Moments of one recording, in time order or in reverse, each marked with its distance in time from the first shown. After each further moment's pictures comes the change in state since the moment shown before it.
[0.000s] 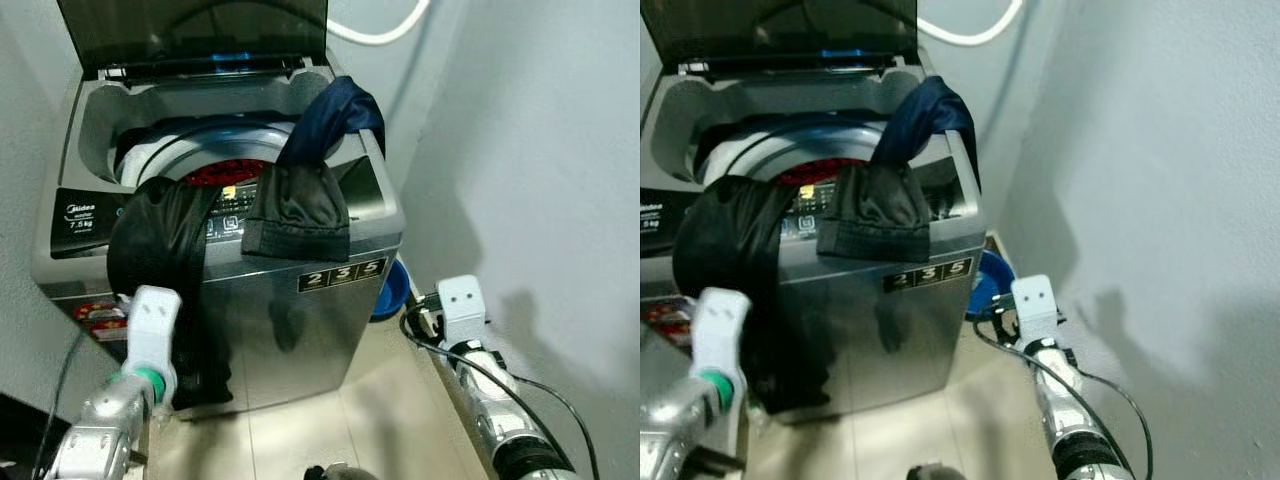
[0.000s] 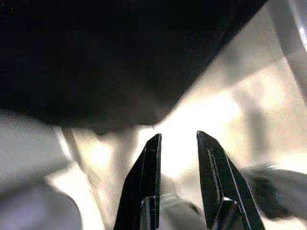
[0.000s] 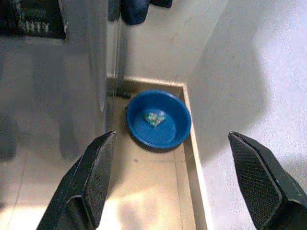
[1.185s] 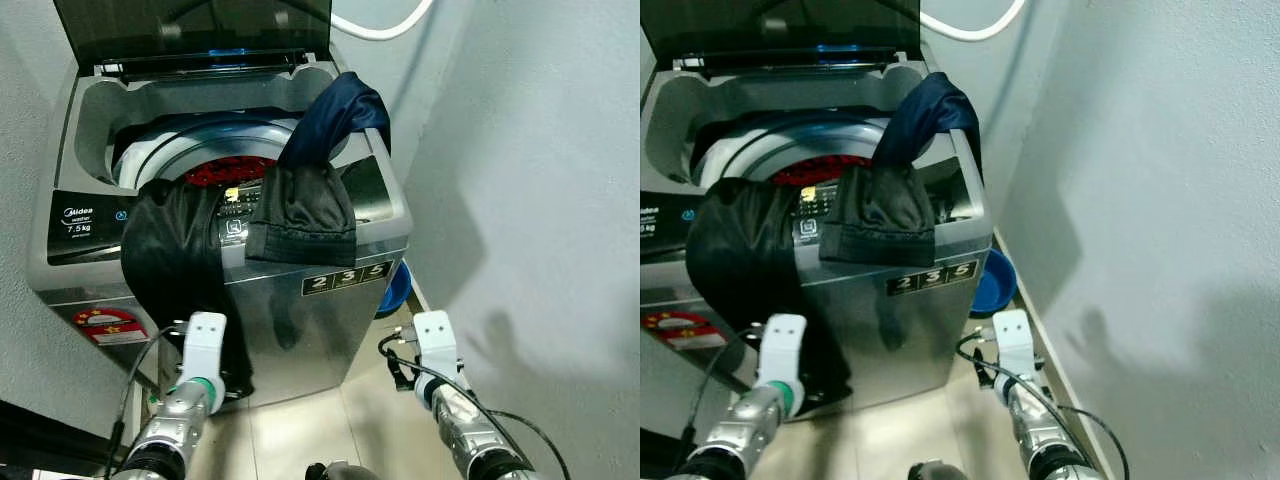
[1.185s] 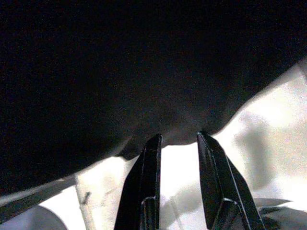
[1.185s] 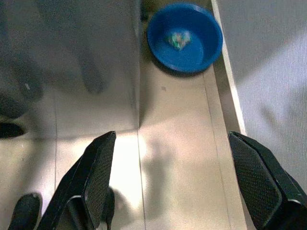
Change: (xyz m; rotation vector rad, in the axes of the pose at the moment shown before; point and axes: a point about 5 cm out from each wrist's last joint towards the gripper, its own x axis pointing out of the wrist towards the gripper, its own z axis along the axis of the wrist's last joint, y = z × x) left arm 0.058 -0.054 -0.007 0.093 -0.084 0.034; right arm -0.020 0.036 -0.060 0.142 0.338 0.001
